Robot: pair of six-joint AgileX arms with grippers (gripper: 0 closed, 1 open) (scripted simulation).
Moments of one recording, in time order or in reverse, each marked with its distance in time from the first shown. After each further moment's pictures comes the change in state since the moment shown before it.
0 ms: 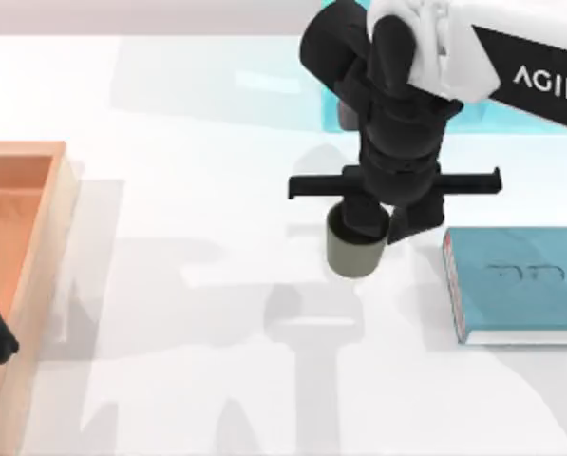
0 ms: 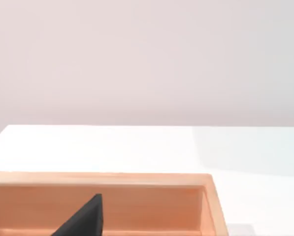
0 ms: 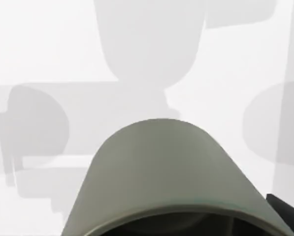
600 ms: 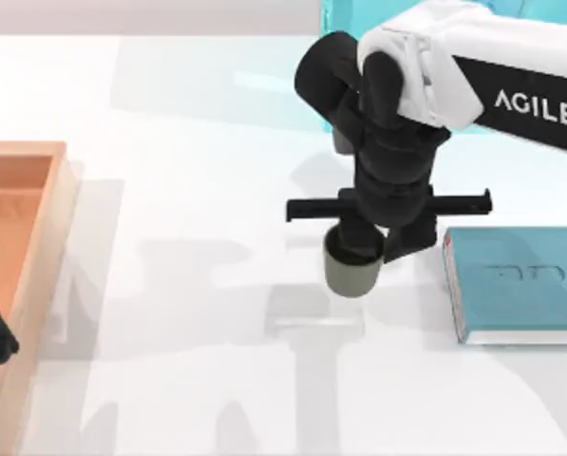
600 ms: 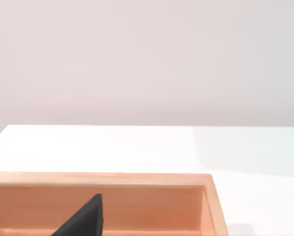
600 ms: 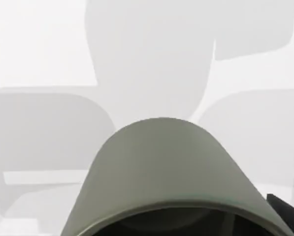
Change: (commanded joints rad) left arm 0.000 0.000 0.000 0.000 0.000 0.000; right arm 0.008 0.021 -0.067 0.075 0.001 0.003
